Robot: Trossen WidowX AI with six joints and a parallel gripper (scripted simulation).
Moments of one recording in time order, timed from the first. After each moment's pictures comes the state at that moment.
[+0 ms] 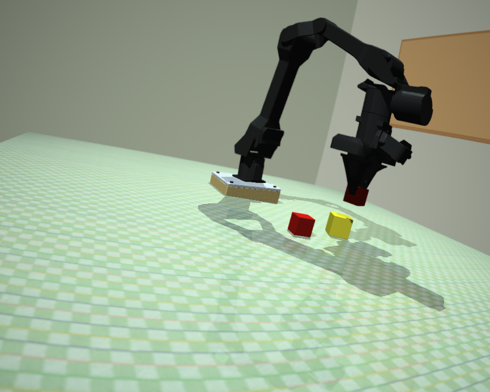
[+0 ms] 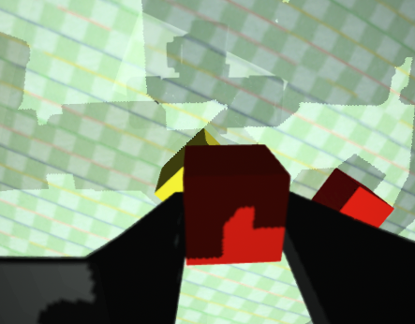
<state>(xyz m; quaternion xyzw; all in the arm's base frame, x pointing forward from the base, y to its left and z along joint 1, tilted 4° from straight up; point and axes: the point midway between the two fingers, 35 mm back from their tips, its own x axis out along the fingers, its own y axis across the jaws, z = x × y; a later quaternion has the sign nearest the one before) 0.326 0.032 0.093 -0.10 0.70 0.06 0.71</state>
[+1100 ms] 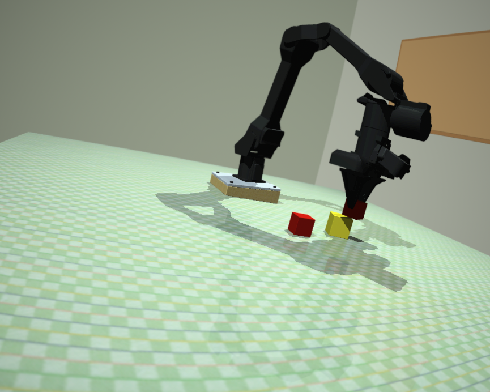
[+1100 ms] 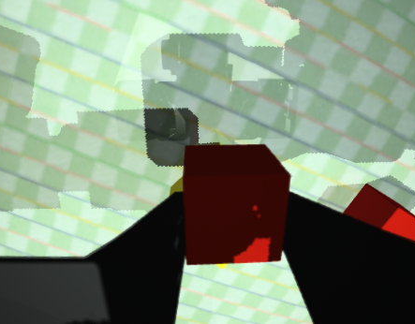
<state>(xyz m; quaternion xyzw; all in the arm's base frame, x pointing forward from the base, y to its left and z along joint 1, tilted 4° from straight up) 0.326 0.038 0.066 -0.10 0.70 0.06 0.71</state>
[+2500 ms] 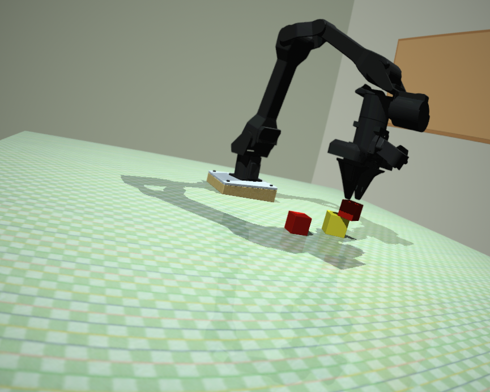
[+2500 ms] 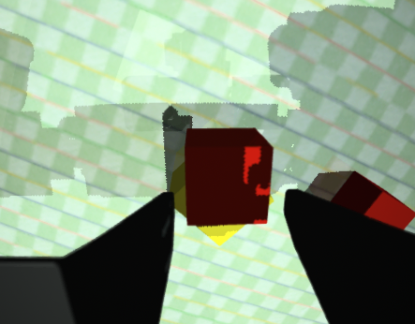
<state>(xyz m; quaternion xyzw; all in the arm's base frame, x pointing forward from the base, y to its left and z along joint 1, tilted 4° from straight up) 0.324 0.039 0.081 -0.10 0.70 0.06 0.70</state>
